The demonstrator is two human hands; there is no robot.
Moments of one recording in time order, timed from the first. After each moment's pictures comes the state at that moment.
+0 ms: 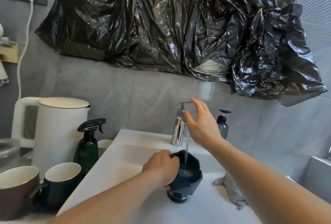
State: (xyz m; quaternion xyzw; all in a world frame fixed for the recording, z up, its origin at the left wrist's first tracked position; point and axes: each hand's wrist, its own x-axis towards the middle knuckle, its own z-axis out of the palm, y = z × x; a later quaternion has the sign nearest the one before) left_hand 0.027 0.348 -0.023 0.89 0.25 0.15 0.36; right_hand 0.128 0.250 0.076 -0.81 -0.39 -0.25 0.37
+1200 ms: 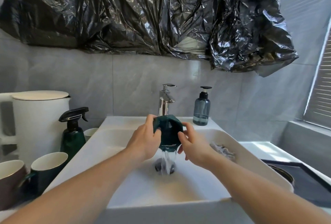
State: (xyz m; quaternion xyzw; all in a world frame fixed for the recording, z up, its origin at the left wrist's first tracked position) left_hand 0.025 0.354 -0.023 0.88 0.12 0.31 0.33; right_hand 0.107 0.188 -0.026 -0.81 -0.36 0.02 0.46
